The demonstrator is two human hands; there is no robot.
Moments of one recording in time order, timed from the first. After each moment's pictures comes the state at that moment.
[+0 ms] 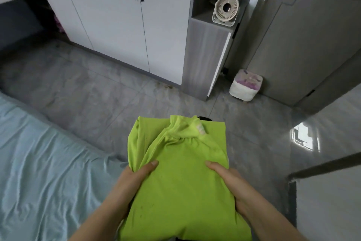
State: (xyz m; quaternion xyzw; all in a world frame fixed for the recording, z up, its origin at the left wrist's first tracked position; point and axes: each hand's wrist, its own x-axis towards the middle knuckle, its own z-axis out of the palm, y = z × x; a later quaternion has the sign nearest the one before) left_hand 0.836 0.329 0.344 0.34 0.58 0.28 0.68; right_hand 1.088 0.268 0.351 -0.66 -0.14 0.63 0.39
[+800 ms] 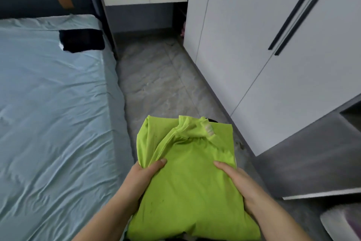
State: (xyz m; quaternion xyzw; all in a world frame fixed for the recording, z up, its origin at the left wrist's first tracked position) left_hand 0.776 0.665 0.357 0.10 0.65 0.51 0.55; right_hand 1.004 0.785 0.367 -0.57 -0.38 0.72 0.12
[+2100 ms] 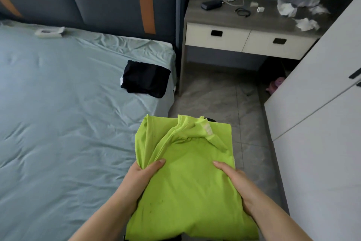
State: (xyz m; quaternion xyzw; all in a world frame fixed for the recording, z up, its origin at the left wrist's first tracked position) left_hand 0.304 1.107 0.360 -0.07 0.66 0.63 0.40; right_hand 0.443 1.329 0.346 -0.45 -0.51 0.73 -0.10
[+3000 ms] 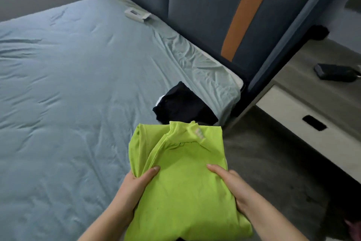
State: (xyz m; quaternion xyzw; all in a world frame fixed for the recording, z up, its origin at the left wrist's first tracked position) left_hand 0.016 1.298 0.315 -0.33 0.59 0.71 0.20; right_hand -0.024 1.558 0.321 -0.30 -0.63 0.63 -0.33
